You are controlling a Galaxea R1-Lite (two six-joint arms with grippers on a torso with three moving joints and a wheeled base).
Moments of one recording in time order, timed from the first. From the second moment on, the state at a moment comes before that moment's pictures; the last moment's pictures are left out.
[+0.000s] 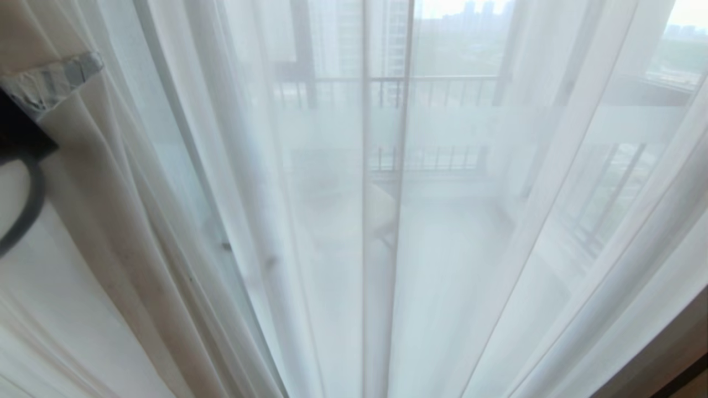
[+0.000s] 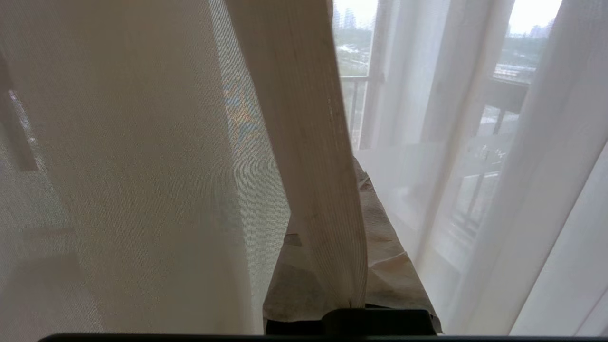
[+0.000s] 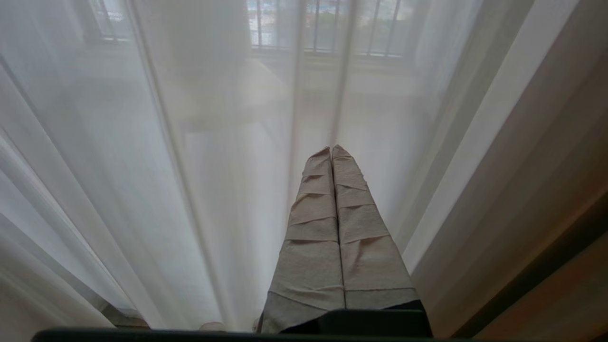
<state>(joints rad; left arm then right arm) -0.29 1.08 -0.78 -0.58 -0.07 -0.08 0.00 0.00 0.00 0.00 0.02 -0.06</state>
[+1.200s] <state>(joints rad) -0.30 1.07 -0.80 -0.58 -0.07 -0.08 0.00 0.00 0.00 0.00 0.02 -0.06</state>
